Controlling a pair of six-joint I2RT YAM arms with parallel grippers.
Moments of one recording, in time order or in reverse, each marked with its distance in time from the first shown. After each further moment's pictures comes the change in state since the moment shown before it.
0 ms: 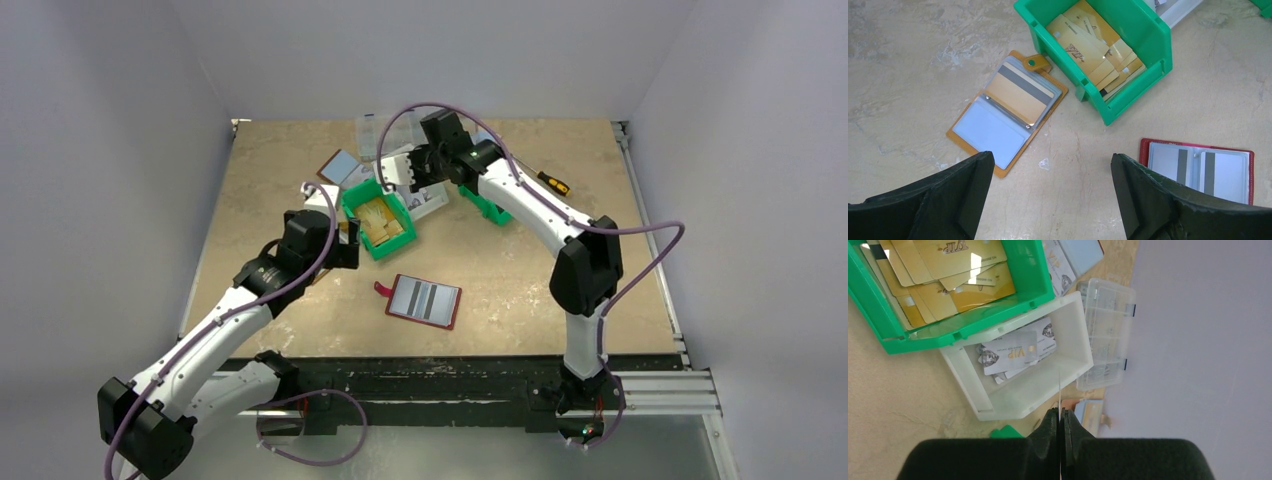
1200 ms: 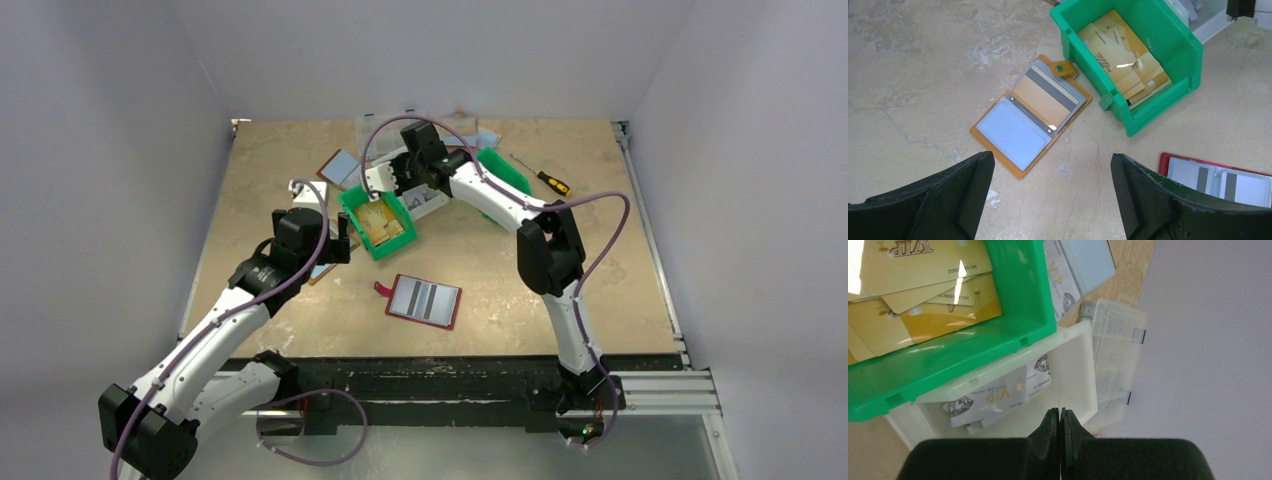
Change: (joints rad) left arm 0.058 -0.012 -0.003 0.000 -0.049 0.000; right arm 0.009 0.254 0.101 0.153 -0.007 -0.086
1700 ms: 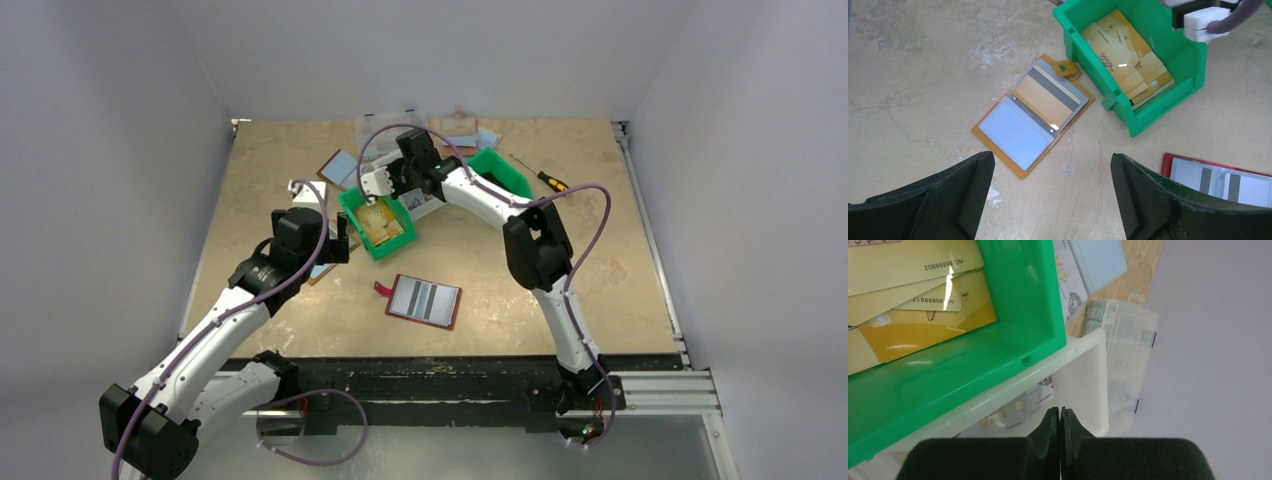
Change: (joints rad) left arm 0.011 0.002 -0.002 0.000 0.005 0.005; right arm -0.001 0.100 0.024 0.098 0.024 -0.011
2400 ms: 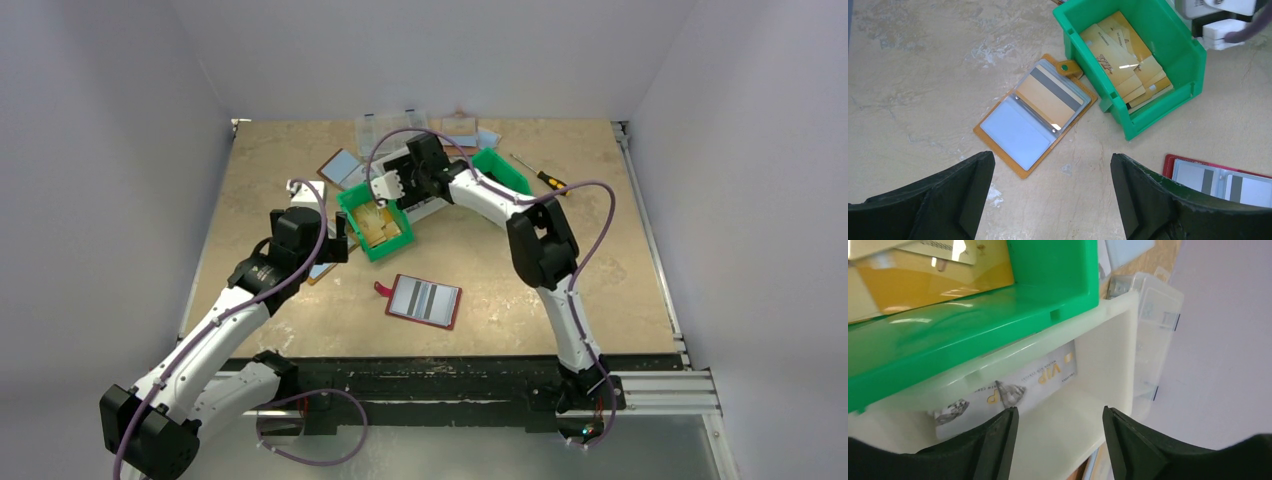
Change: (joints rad) left arm 0.012 0.001 0.000 0.000 0.004 0.002; right arm -0.034 0.008 -0.085 0.059 0.008 -0.021
